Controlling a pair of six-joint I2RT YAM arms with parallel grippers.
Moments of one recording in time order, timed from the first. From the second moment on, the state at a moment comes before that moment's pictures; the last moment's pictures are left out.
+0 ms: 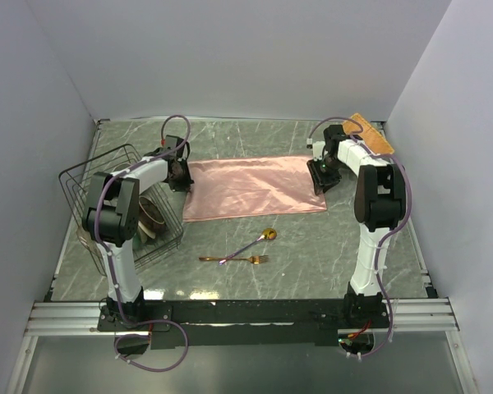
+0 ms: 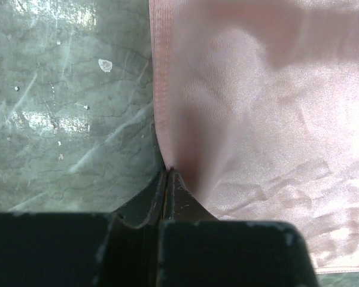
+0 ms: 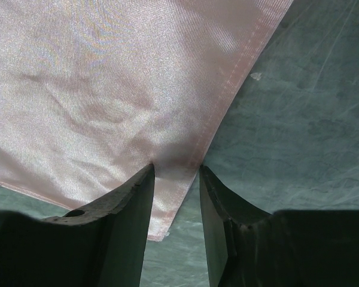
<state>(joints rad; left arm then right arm) -0.23 1.97 1.34 -0.43 -0.02 -0.49 0.05 2.13 1.63 -0.85 -0.16 -0.28</state>
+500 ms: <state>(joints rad) -0.16 1.90 1.34 -0.50 0.00 -0.44 0.05 2.13 1.63 -0.85 -0.17 -0.28</state>
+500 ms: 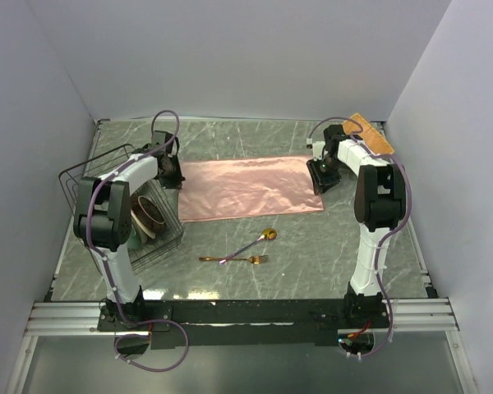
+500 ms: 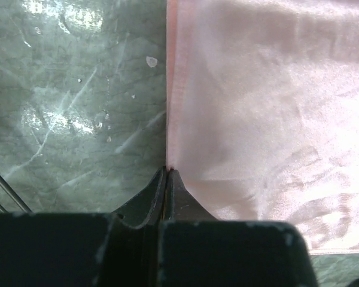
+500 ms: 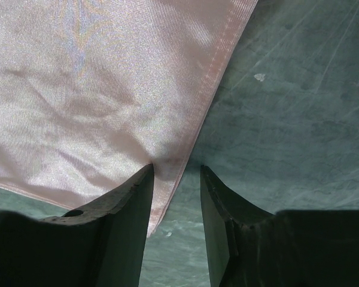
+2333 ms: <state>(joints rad) -0.63 2.44 2.03 -0.29 0.40 -0.64 0.01 2.13 1.76 -0.96 -0.23 -0.26</state>
